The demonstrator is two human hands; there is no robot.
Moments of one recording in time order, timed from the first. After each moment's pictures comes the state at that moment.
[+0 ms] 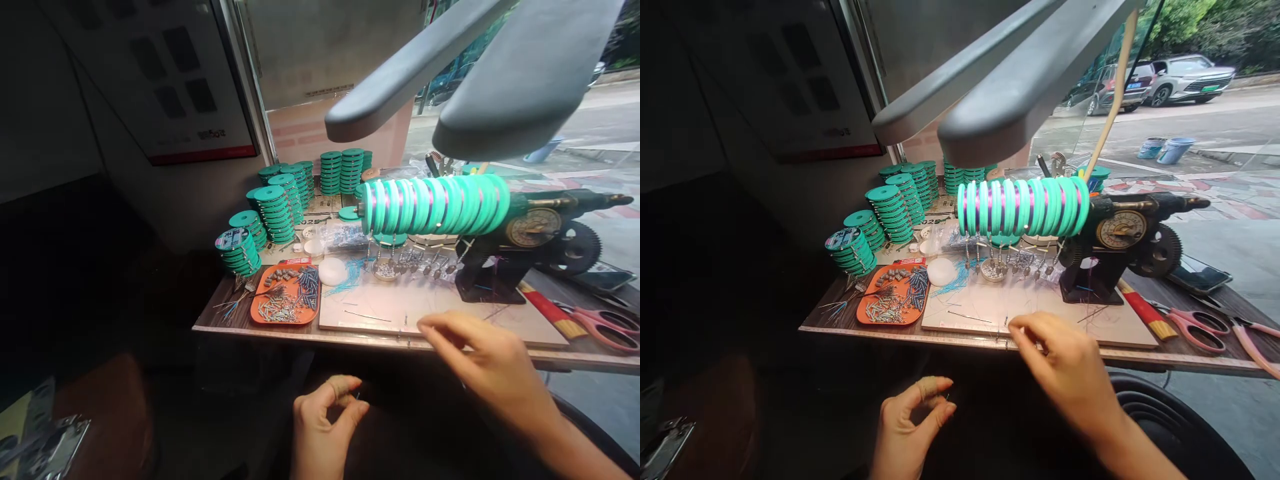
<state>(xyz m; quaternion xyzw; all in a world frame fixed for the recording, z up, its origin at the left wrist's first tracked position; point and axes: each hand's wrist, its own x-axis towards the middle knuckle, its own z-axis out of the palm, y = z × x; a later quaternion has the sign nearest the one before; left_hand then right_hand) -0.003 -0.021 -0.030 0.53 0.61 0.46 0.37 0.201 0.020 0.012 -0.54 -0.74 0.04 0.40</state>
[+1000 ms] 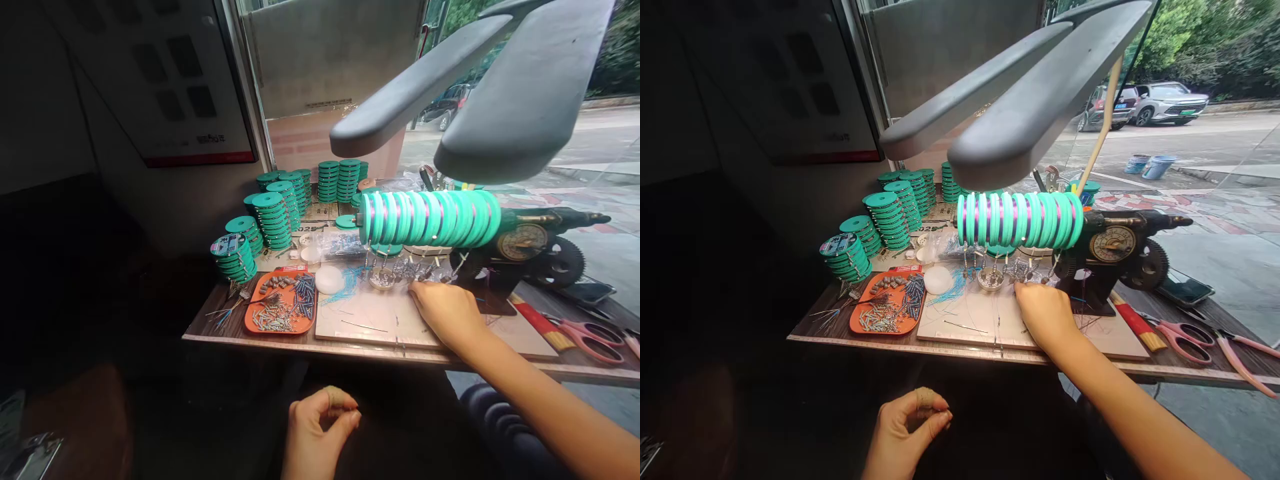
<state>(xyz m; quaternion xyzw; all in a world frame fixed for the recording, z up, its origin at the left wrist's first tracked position) -0.013 -0.010 -0.038 0.55 0.57 0.40 0.47 0.212 0.097 0.008 -0.69 -0.72 -0.09 -0.01</state>
